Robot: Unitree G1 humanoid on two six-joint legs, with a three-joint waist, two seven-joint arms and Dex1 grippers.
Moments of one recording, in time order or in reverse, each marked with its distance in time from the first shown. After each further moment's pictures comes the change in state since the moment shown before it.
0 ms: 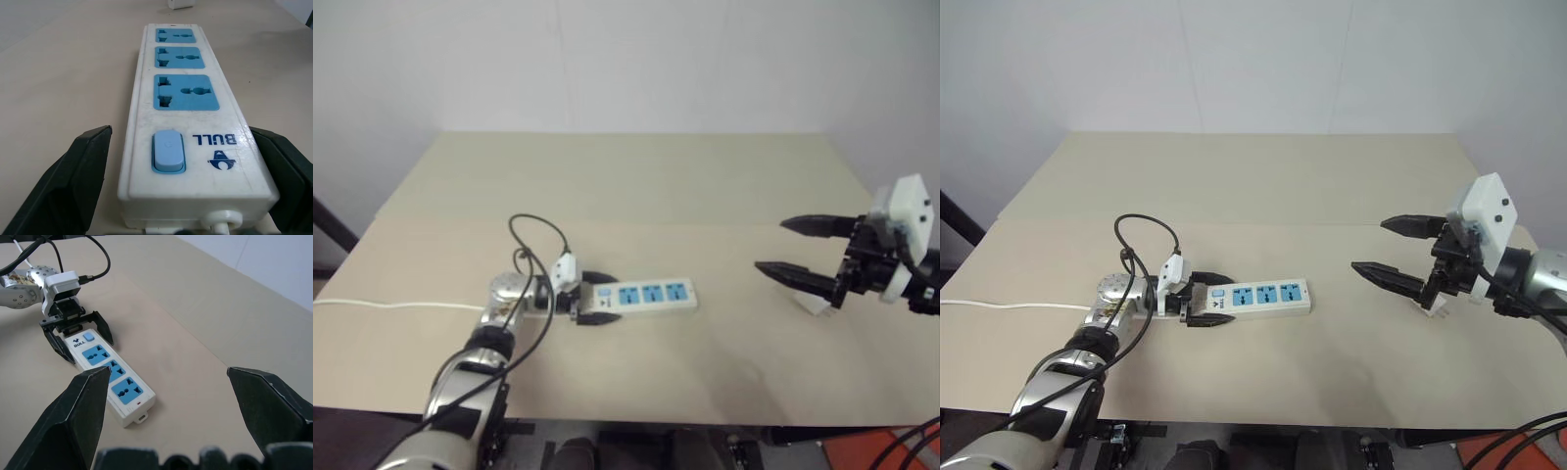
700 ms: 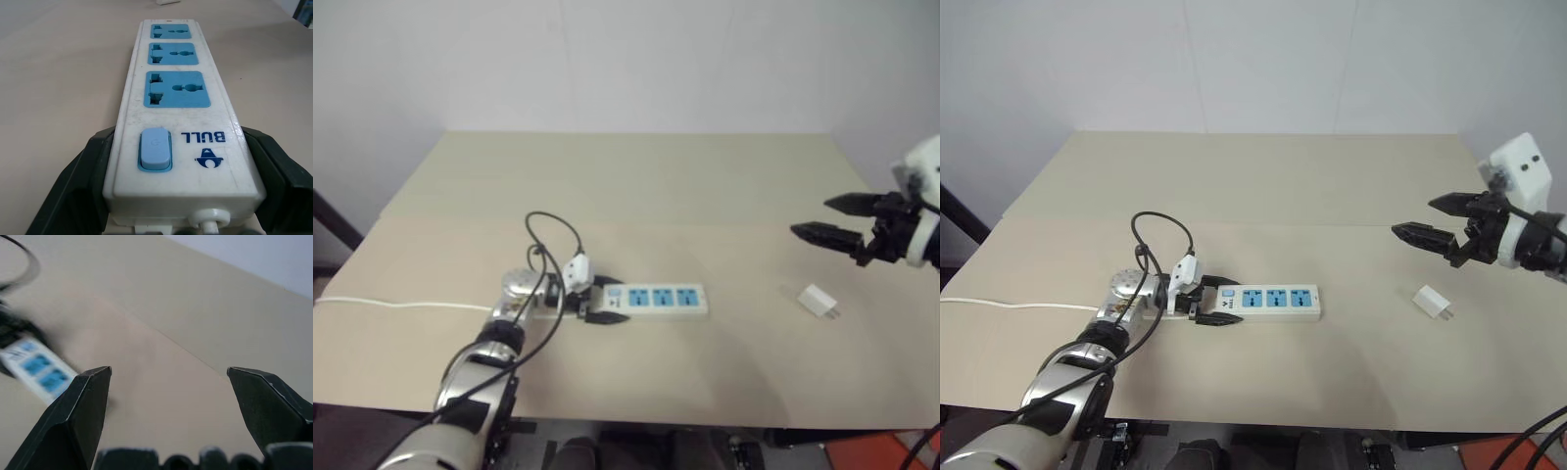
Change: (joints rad) left arm -0.050 -0.060 -0.020 0.039 0.031 -0.005 -0.023; right arm -0.240 -0.162 0.145 0.293 -0.045 0.228 -0.109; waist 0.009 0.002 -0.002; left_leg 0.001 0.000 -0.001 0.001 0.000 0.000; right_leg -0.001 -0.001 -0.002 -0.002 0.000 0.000
